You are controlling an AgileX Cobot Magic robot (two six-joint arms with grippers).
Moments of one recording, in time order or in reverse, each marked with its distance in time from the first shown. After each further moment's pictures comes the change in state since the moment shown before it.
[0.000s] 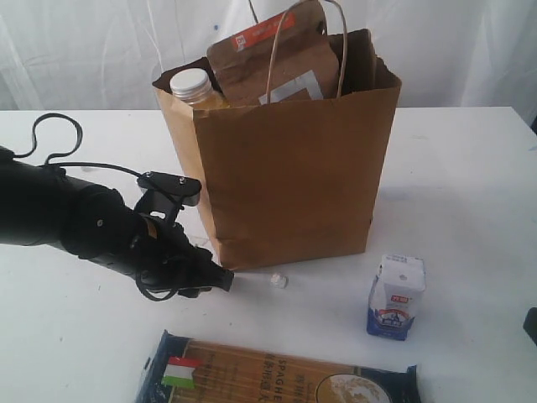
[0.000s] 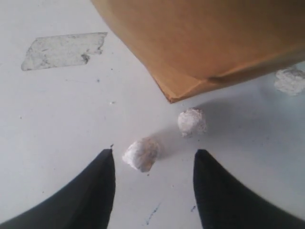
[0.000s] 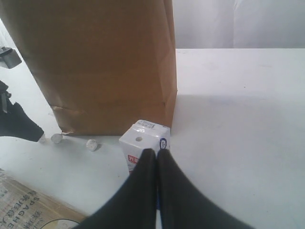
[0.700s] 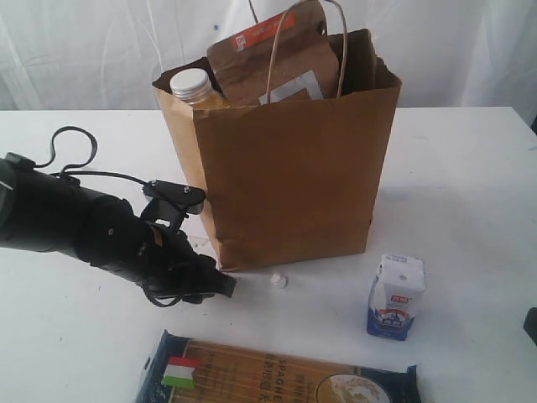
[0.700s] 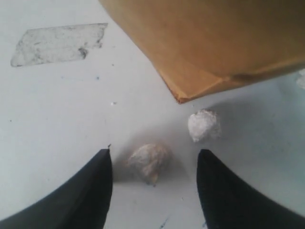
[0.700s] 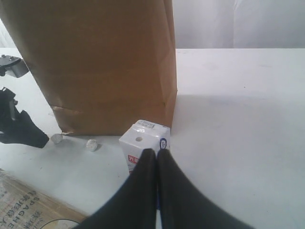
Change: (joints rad) left arm 0.000 0.059 -0.006 0.000 -0.034 0.000; right arm 0.000 0.000 0.000 0.000 0.000 0.000
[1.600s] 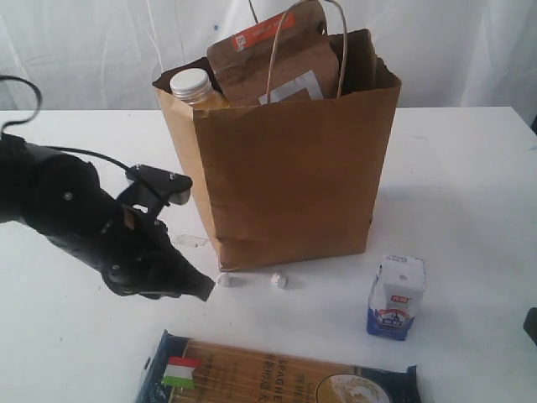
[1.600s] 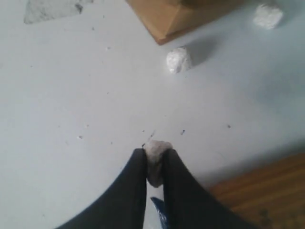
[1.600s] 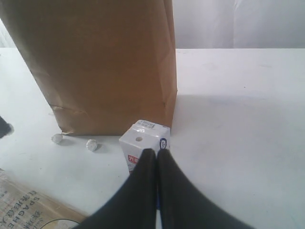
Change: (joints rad) left arm 0.000 -0.207 -0.004 0.028 0.298 0.047; right arm 0.000 0.000 0.000 0.000 0.000 0.000
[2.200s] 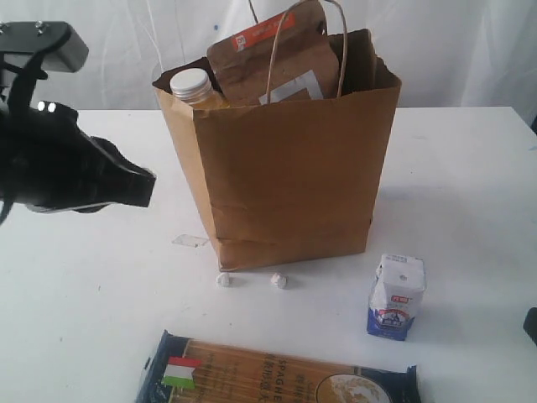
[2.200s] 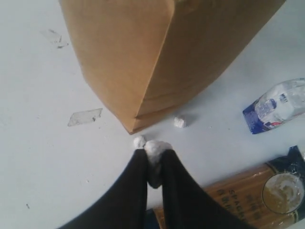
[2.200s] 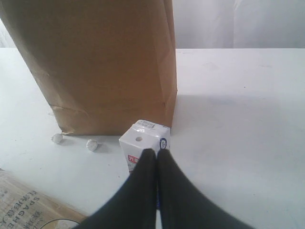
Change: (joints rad) left arm 0.000 -0.500 -0.002 0.004 0.061 -0.056; right arm 0.000 0.000 0.000 0.000 0.000 0.000
